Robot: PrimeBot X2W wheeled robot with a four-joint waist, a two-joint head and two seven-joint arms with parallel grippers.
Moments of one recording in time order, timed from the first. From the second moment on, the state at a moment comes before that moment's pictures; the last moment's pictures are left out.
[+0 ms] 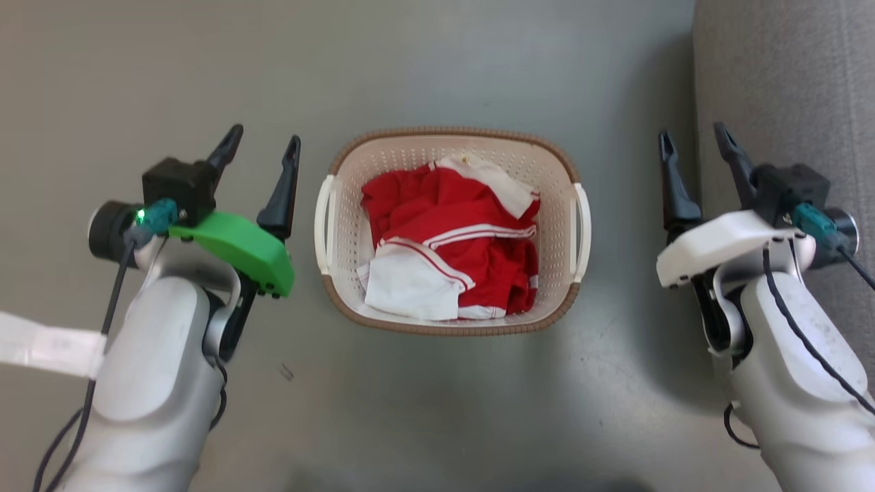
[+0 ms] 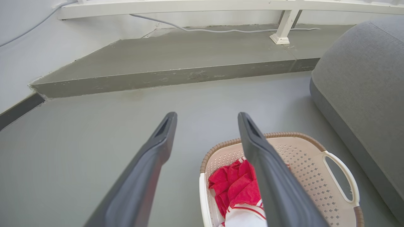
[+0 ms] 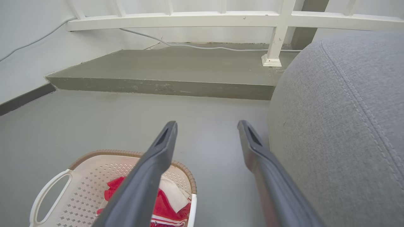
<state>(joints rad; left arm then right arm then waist) -0.55 0.14 -0.36 0.39 -0.36 -0.09 -0.12 -0.39 -0.17 0.24 0.34 0.23 -0.08 -0.20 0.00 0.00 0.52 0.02</state>
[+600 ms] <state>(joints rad) -0.81 0.10 -0.40 0.59 -0.42 -0.12 -0.07 -0.61 -0.16 0.28 0.49 0.18 -0.06 -0.17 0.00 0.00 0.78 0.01</state>
